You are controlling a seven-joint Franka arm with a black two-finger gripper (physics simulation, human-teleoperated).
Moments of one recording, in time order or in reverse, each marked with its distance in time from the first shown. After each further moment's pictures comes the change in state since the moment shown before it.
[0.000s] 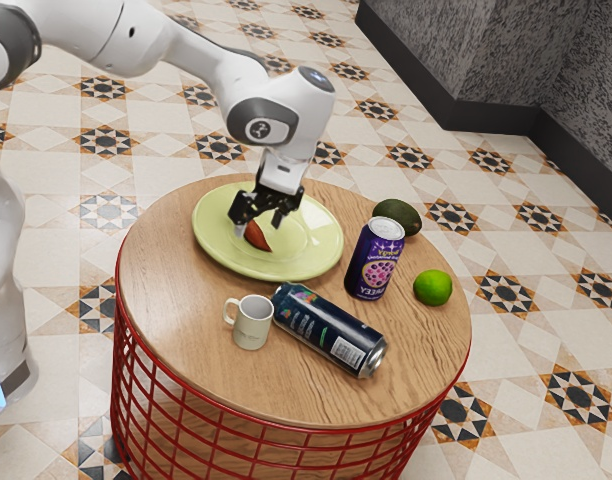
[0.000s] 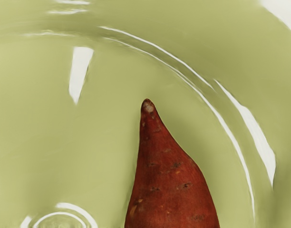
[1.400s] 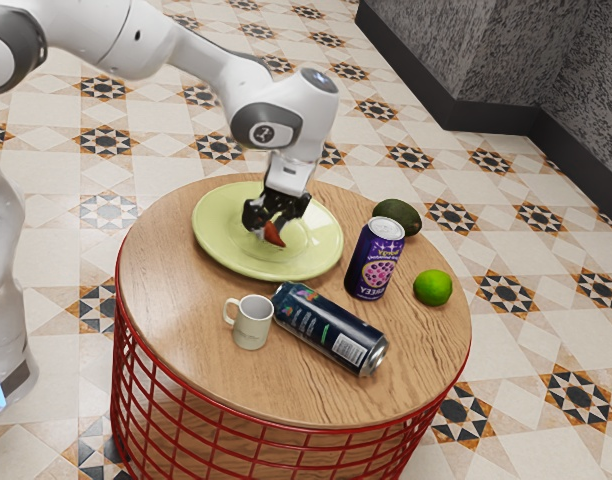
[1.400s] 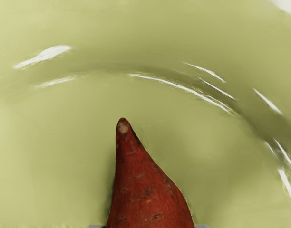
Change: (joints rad) arm -0.048 -0.022 0.000 0.041 0.013 0.060 0.022
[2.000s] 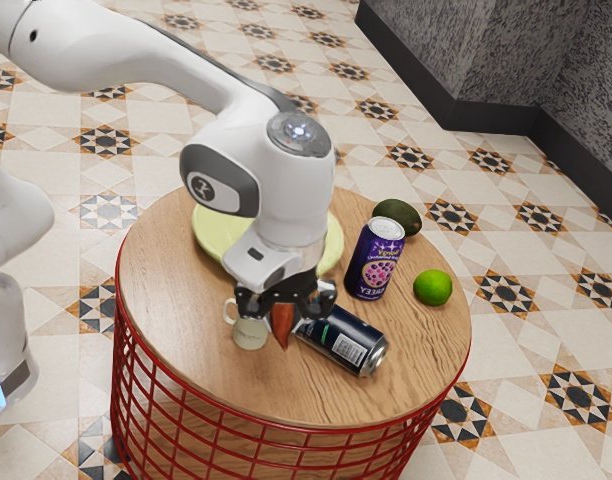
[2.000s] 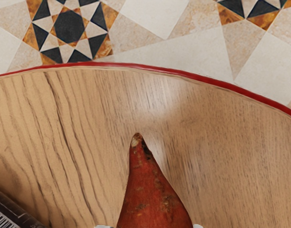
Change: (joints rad) arm -0.575 -0.128 -0.097 -0.035 0.077 -0.024 -0.138
